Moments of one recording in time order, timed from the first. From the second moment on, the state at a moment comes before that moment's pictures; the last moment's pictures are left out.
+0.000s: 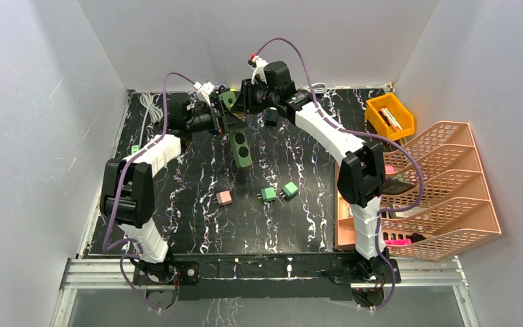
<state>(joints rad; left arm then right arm) -0.20 1.74 1.19 0.20 0.86 -0.56 0.62 2.08 2.00 -0.33 -0.40 0.38</state>
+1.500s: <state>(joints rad) -0.25 1.83 1.19 0.23 0.83 -0.62 0.73 2.08 2.09 -0.41 0.09 0.23</state>
